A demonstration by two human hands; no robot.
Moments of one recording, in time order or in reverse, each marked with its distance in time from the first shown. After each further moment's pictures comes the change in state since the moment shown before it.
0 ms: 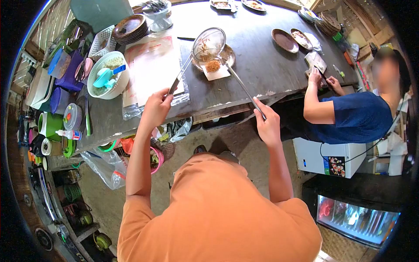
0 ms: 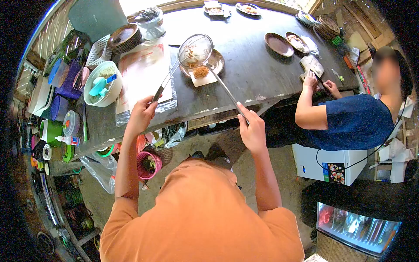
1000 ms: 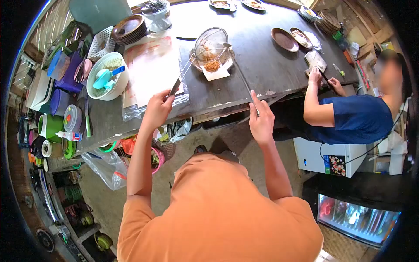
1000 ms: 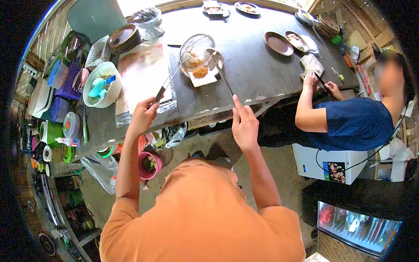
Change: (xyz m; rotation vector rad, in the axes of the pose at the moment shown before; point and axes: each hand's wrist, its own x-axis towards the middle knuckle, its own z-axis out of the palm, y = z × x) left_hand 0.004 -0.002 0.007 -0.108 -0.033 -0.075; right_hand 0.007 -0.018 0.021 -0.123 0.130 0.015
